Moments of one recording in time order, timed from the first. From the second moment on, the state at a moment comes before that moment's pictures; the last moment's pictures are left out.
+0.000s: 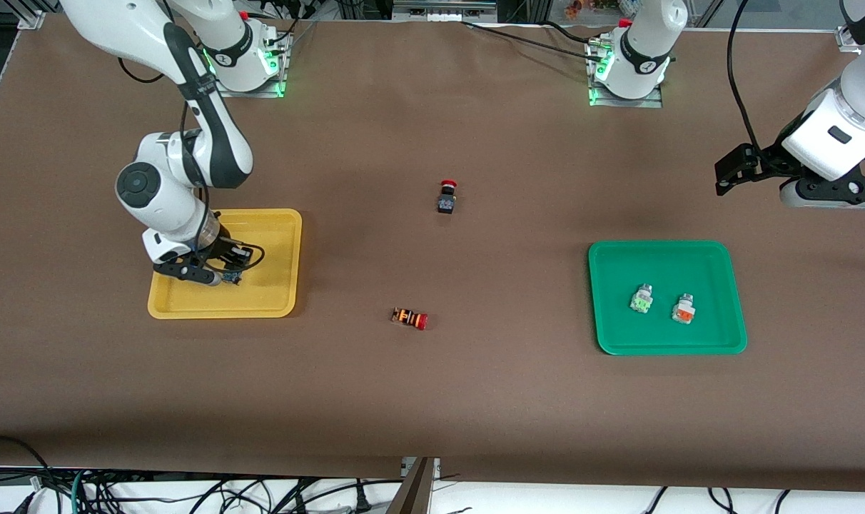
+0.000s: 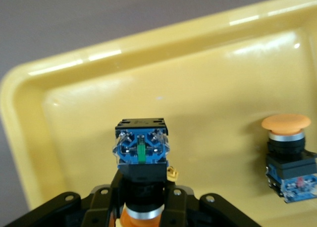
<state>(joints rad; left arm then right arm) -0.03 0.02 -0.06 -1.62 0.03 1.62 -0.07 0.37 0.37 -0.21 -2.20 0.14 2.63 0.27</state>
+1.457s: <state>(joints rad) -0.03 0.02 -0.06 -1.62 0.03 1.62 -0.07 0.29 0.33 -0.32 -1.31 0.14 1.60 0.09</state>
